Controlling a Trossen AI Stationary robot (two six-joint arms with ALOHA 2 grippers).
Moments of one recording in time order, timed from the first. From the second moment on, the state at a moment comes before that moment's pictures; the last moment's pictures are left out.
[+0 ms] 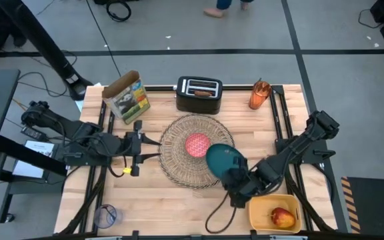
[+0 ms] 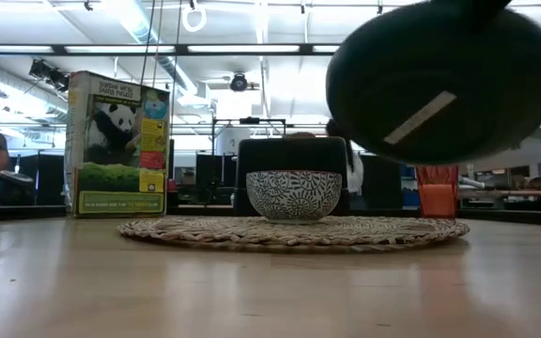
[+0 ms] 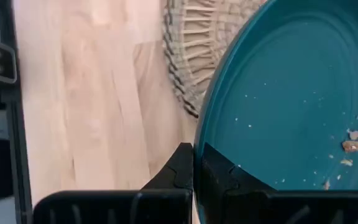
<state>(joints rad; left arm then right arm) -0.44 1.01 1.04 -0.42 -0.50 0.02 0.63 1.66 1.39 -0.98 0.32 0.73</state>
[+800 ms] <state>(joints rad) -0.40 0.99 1.04 -0.36 -0.50 0.12 0.56 2.13 1.61 -0.52 0.30 -0.38</state>
